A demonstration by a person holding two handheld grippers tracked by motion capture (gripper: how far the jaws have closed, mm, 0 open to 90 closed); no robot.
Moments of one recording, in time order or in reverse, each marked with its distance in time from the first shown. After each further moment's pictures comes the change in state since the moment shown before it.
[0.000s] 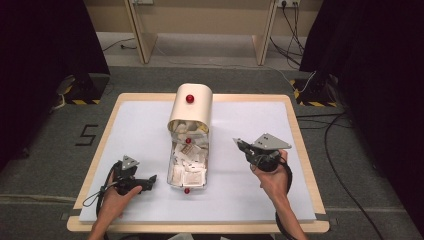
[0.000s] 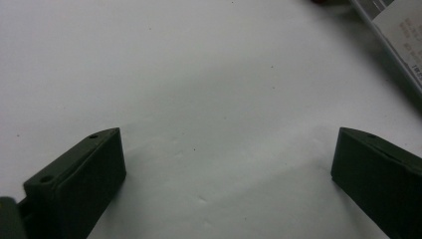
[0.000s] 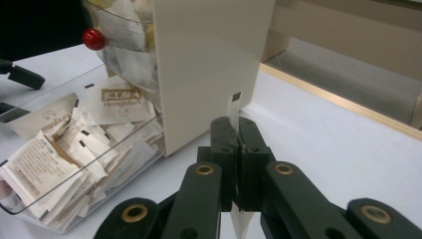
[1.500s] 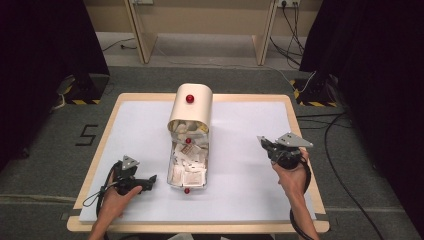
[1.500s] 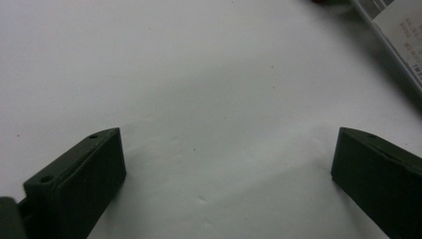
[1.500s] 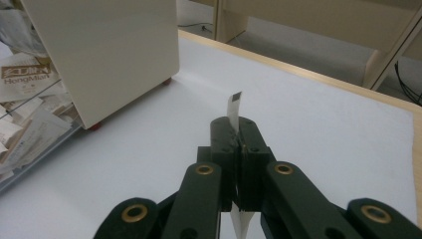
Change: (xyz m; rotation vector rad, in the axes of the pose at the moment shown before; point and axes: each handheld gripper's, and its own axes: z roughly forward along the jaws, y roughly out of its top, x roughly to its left) left arm 0.000 0.000 0.000 0.002 0.000 0.001; right arm -0.053 -0.030 -0.018 0.044 -0.139 0.093
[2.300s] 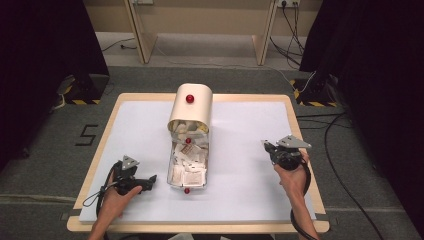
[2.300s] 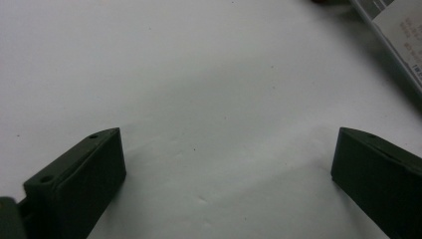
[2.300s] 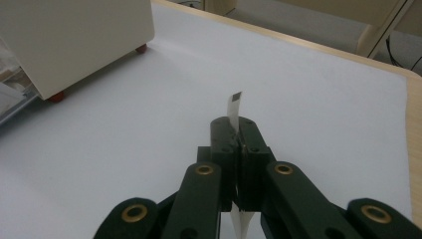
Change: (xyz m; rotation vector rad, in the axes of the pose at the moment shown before) left arm 0.000 0.000 0.000 0.000 0.000 0.000; right arm -0.014 -0.022 0.014 0.071 -0.040 0.019
